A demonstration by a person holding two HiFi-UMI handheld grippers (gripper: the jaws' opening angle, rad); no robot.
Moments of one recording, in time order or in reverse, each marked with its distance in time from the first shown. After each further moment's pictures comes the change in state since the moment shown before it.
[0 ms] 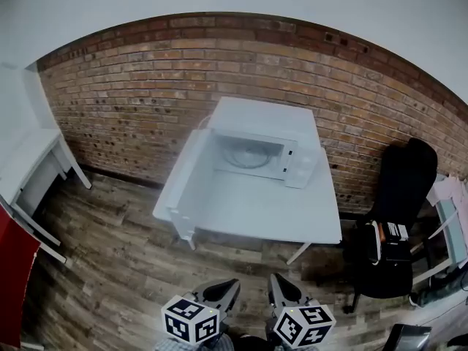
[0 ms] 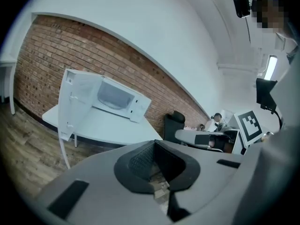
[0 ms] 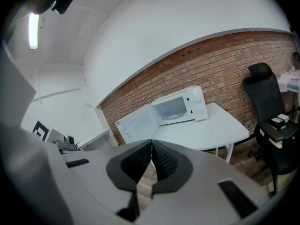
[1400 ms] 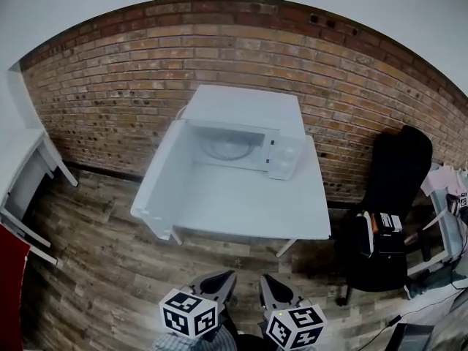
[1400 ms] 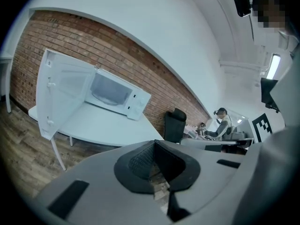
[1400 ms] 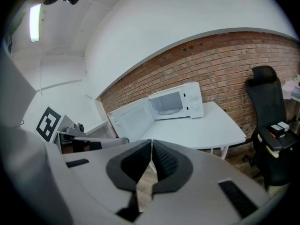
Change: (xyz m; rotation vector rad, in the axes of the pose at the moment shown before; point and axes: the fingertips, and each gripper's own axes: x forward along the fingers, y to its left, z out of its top) left arm 0.070 0.003 -0.006 -0.005 0.023 -0.006; right arm 0.011 -0.045 -0.014 -0.065 0.067 -0.003
